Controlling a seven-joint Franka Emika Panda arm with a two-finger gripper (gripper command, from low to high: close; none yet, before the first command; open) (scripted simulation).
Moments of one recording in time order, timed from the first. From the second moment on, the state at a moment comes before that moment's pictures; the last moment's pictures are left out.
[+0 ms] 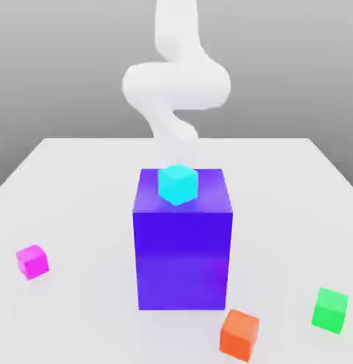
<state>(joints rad) -0.04 -0.71 -0.04 -2.34 -0.02 2.35 0.81</state>
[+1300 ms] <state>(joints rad) -0.55 0.26 -0.25 -2.67 0.27 2.91 0.56</state>
